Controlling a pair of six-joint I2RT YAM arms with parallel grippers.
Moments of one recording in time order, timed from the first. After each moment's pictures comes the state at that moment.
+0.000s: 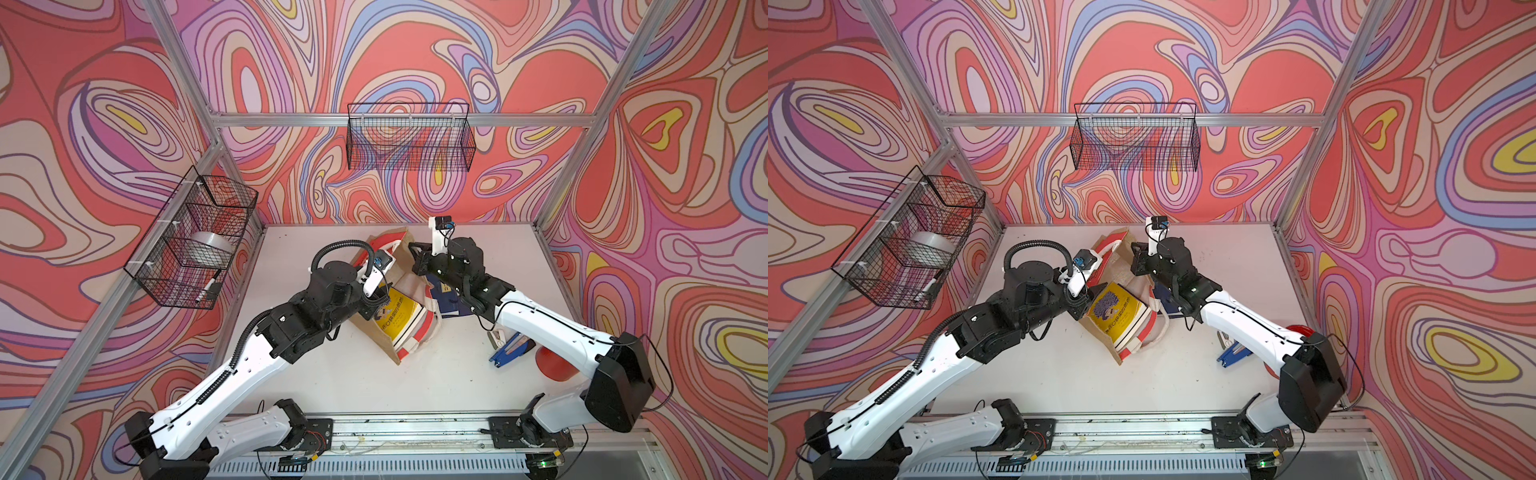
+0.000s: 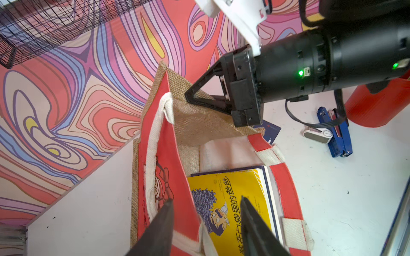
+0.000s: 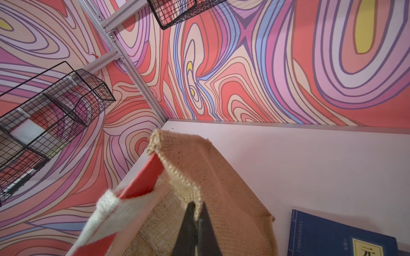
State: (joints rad) left arm -0.79 1.06 1.20 -0.57 -0.15 0.15; right arm 0.67 1.47 1.17 0.11 0.03 0.39
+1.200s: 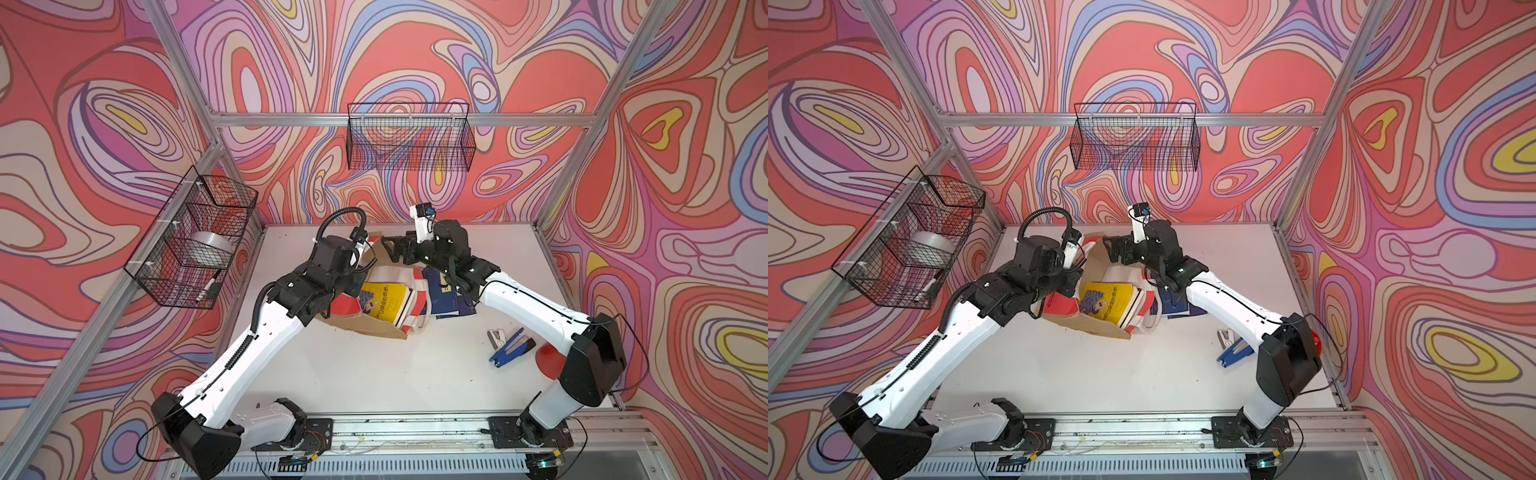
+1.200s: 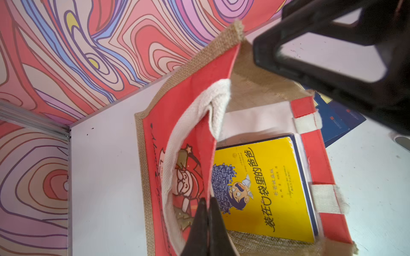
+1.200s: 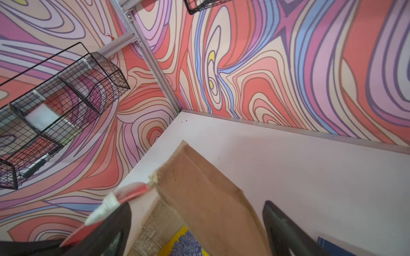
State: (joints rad) left arm -0.55 1.23 1.33 -0.77 -0.22 0.02; right arm 0.63 1.61 1.38 -0.02 -0.08 0.34
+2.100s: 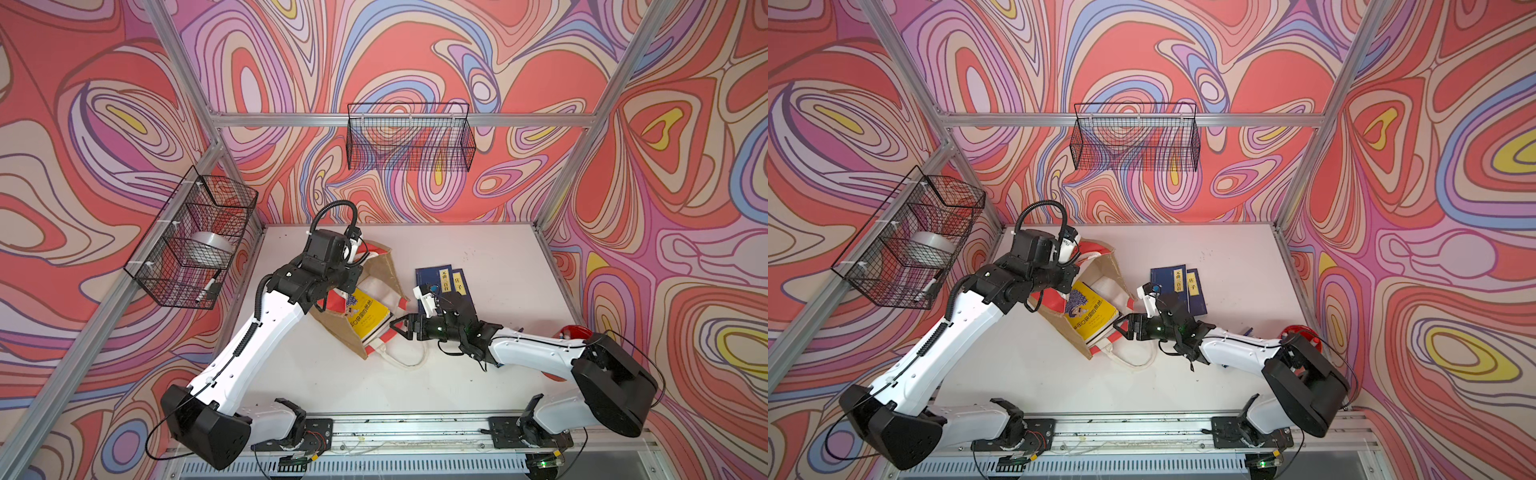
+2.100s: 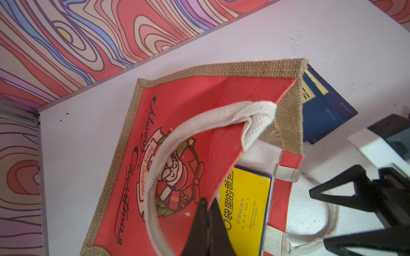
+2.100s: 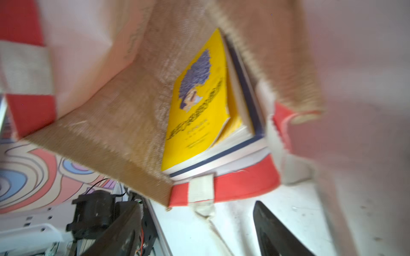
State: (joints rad) left arm -0.45 1.29 1.36 -0.81 -0.07 0.02; right arm 0.78 1.43 0.64 0.34 -0.38 0.76
